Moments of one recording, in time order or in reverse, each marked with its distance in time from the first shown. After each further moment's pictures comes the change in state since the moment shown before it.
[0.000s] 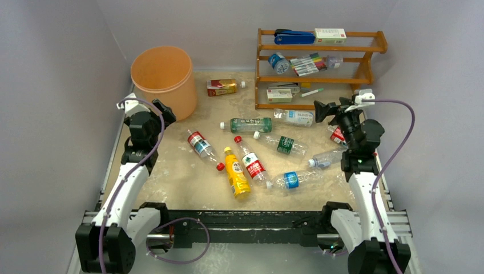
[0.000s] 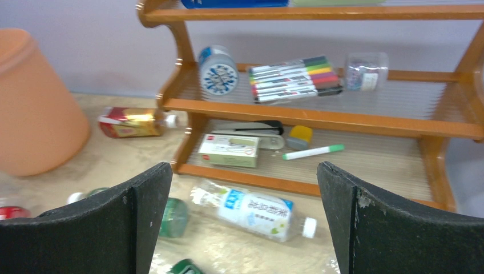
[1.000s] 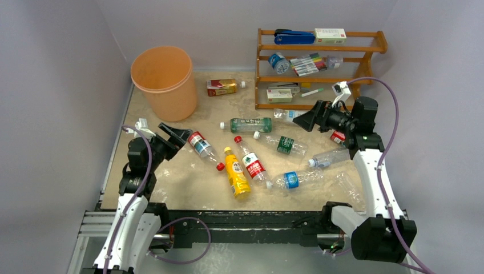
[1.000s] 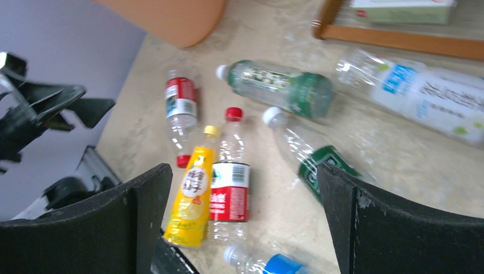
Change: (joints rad) left arm 0.001 -0.350 -0.223 -0.147 0.468 -0.387; right arm 0.005 0.219 0.253 -0.576 -0.468 0.137
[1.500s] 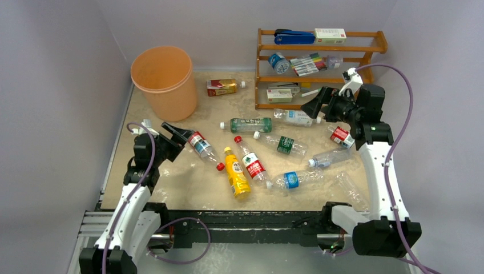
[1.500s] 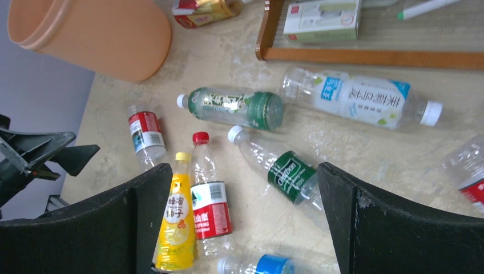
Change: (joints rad) left arm 0.000 0.170 -0.031 0.072 0.007 -0.079; right arm 0.039 0.045 0.232 -0.237 0.279 0.007
